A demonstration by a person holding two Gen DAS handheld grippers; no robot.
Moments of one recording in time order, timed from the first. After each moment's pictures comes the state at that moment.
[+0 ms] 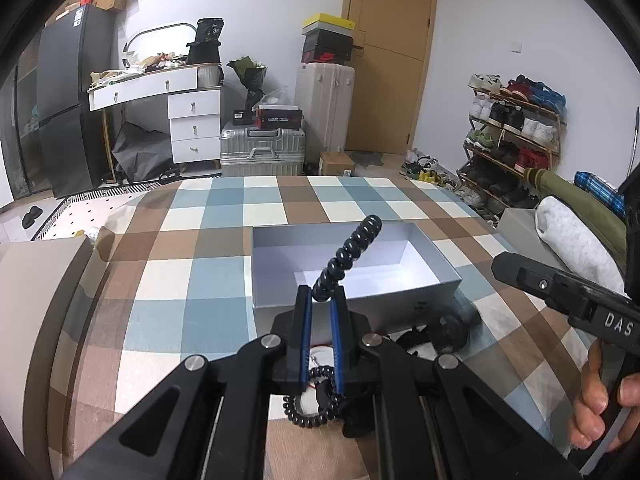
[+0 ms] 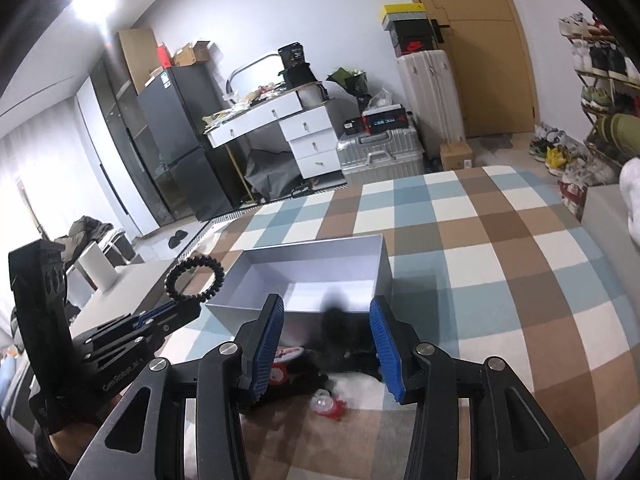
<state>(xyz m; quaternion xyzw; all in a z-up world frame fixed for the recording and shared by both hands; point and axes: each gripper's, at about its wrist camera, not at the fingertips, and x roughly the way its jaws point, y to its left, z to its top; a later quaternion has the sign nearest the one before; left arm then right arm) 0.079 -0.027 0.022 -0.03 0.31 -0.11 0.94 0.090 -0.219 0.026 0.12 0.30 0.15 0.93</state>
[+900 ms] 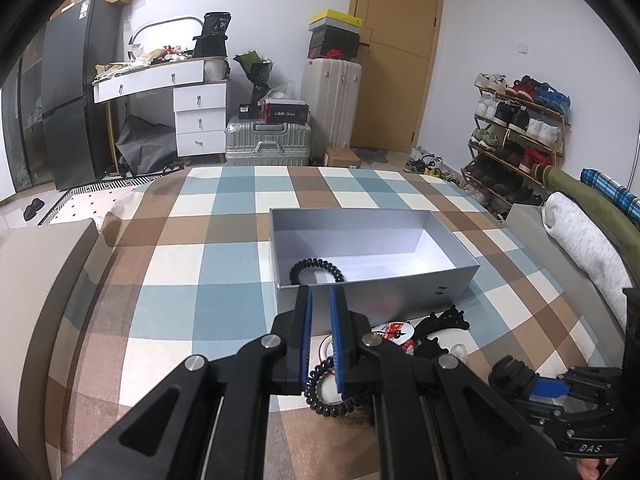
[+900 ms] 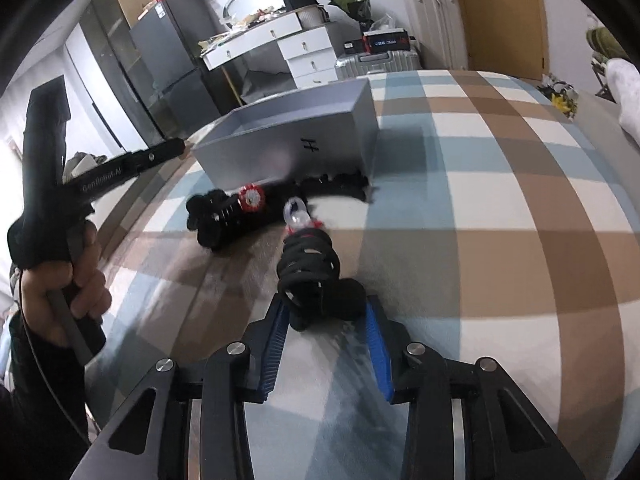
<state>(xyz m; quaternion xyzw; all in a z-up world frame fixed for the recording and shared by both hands) 0.077 -0.014 0.013 -0.03 0.31 -0.11 0.94 0.029 -0.222 -0.045 0.08 0.43 0.17 0.88</state>
